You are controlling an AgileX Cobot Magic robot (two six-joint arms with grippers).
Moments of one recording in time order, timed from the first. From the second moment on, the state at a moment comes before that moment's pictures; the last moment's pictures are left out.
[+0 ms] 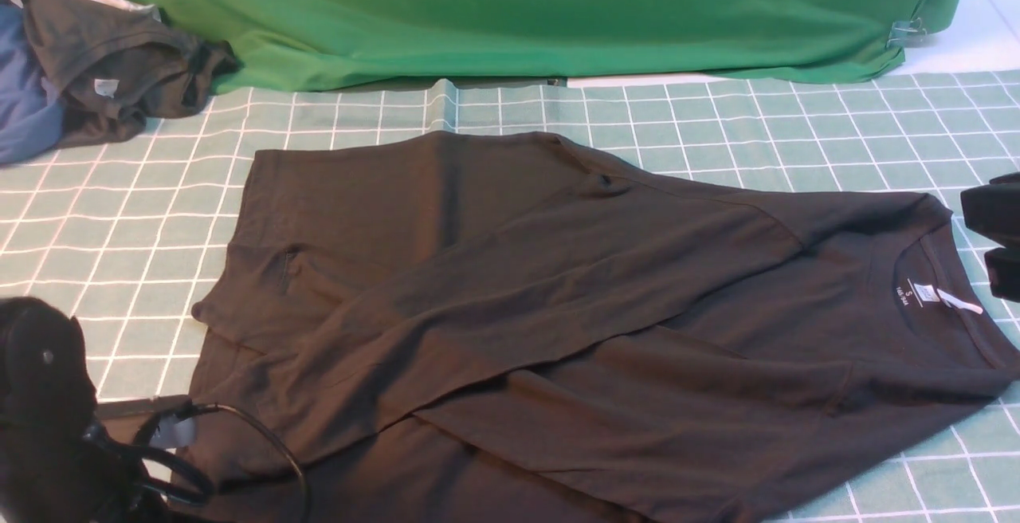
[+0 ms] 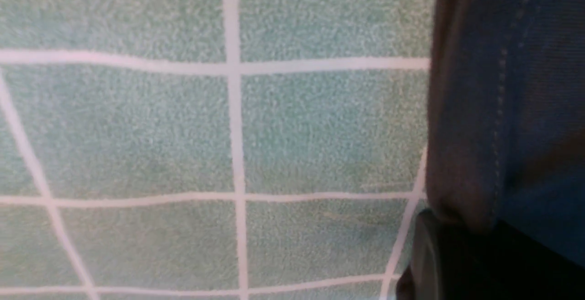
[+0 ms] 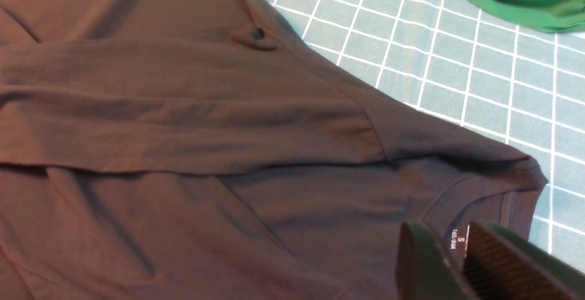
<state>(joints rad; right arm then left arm) 0.36 0.91 -0.83 0.00 0.64 -0.06 -0.02 1.45 -0.56 -0.13 0.99 -0.02</state>
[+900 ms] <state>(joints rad) 0.42 1.29 -0.93 0.32 1.04 -0.38 -0.02 1.08 -0.68 -0.01 1.12 -0.18</state>
